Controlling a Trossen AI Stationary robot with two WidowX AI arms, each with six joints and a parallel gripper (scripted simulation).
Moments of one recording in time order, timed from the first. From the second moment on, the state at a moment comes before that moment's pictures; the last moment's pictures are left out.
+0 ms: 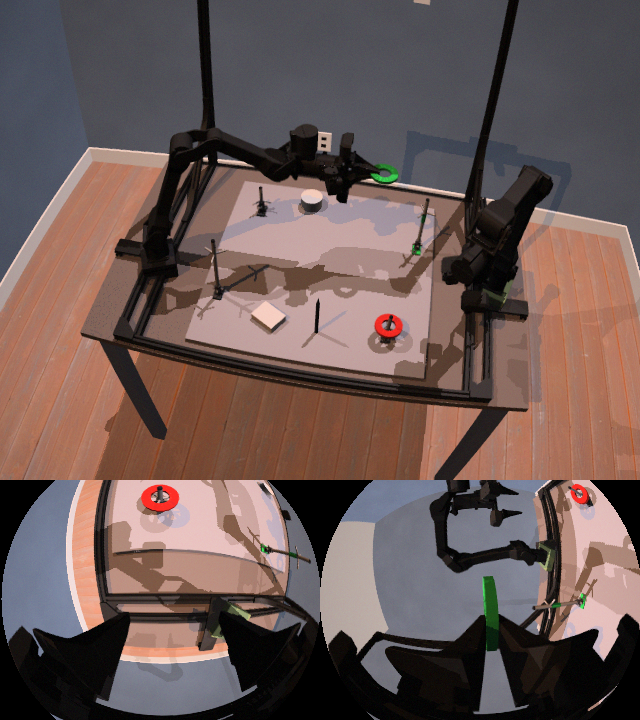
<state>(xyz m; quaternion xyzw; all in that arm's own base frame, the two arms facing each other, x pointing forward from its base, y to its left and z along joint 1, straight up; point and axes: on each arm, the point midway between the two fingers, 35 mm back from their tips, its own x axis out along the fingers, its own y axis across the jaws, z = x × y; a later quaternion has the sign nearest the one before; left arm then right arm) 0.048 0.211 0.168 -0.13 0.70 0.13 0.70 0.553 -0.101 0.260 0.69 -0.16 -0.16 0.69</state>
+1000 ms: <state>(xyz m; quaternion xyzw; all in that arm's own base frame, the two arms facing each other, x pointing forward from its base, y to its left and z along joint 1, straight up) 0.048 0.211 0.168 -0.13 0.70 0.13 0.70 0.634 -0.102 0.248 0.69 -0.16 -0.15 0.69</state>
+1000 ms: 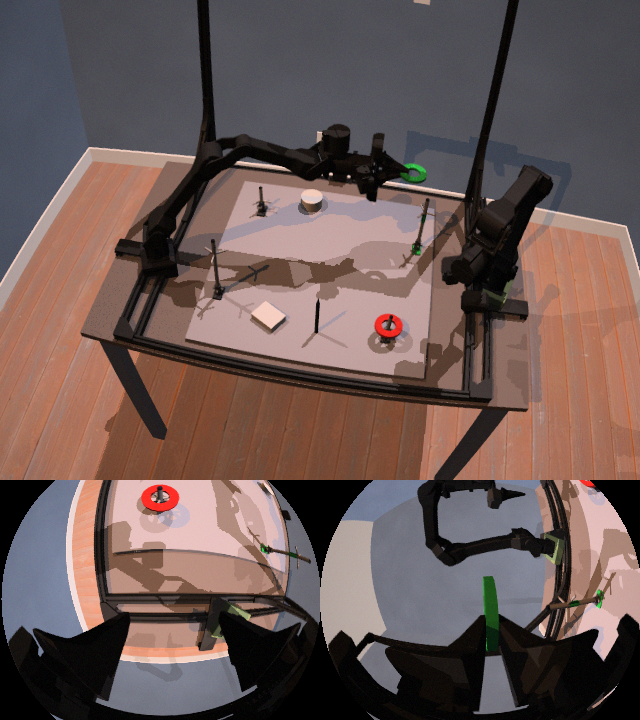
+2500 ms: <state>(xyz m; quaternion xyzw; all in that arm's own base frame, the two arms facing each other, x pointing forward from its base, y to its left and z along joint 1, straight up) 0.048 0.211 0.169 -0.13 0.70 0.13 0.70 0.693 -0.102 0.148 0.68 -0.16 -0.16 0.70</state>
